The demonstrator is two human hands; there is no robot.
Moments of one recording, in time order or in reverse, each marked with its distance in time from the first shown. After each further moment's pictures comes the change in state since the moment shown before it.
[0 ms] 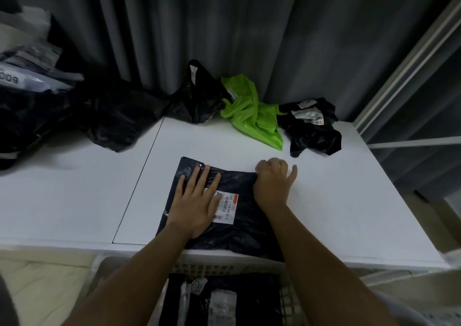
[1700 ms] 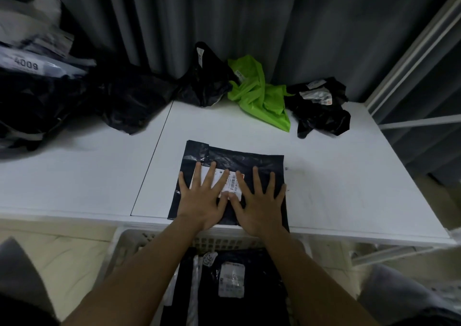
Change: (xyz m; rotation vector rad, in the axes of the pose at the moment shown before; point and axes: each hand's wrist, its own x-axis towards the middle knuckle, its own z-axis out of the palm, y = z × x) left_hand -0.033 0.017 -0.001 0.041 -0.133 -0.090; right_hand -0.095 -0.012 0.019 0.040 -0.319 -0.164
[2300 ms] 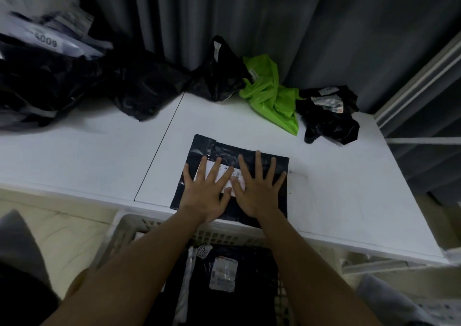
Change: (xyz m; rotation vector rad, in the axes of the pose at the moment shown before) left_hand -0.001 0.001 -0.001 0.025 -0.012 -0.012; right_hand 0.029 -0.005 -0.013 -0.024 -0.030 -0.021
